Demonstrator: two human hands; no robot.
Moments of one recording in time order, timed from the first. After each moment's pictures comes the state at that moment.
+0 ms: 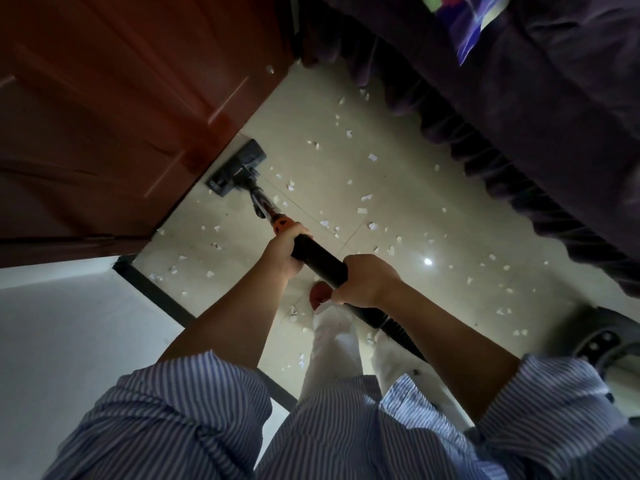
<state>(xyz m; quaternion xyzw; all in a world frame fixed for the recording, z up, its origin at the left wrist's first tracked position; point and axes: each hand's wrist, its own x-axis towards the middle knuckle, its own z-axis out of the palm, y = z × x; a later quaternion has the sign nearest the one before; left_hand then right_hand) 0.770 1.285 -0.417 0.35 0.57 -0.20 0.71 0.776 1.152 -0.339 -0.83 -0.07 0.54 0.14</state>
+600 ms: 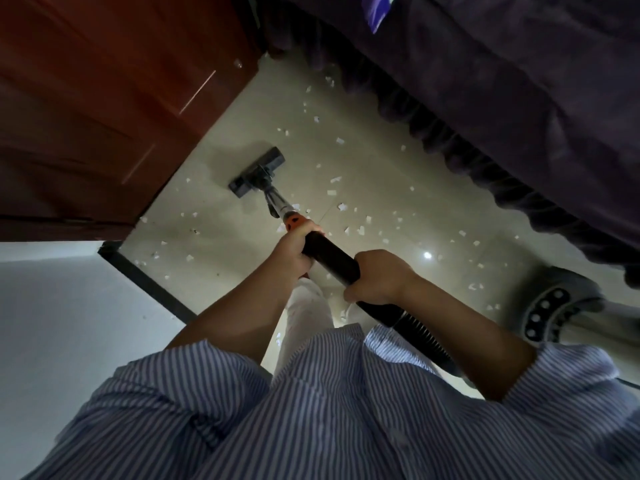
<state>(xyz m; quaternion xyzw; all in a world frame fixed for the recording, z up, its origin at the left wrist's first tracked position) 0.717 1.117 -0.374 0.35 0.56 -0.22 0.71 0.722 0.982 -0.294 -0.82 -0.12 0.54 0.14</state>
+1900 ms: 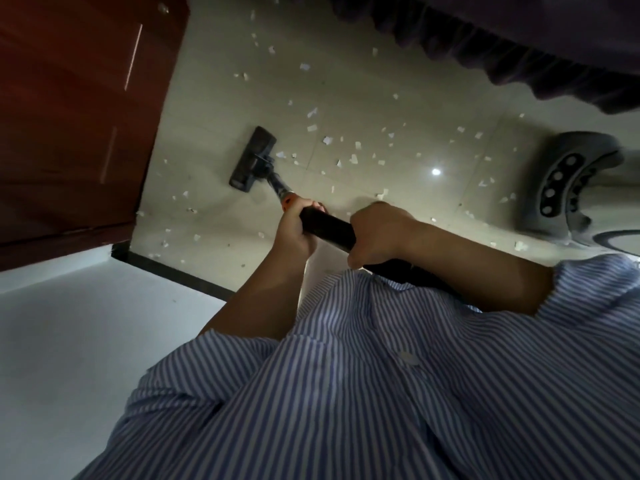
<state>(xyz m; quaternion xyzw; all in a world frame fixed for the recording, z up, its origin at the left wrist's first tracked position) 0.642 1.090 -0.377 0.32 0.52 -0.22 0.76 0.657 0.965 -0.288 -0.81 -0.11 0.55 0.15</state>
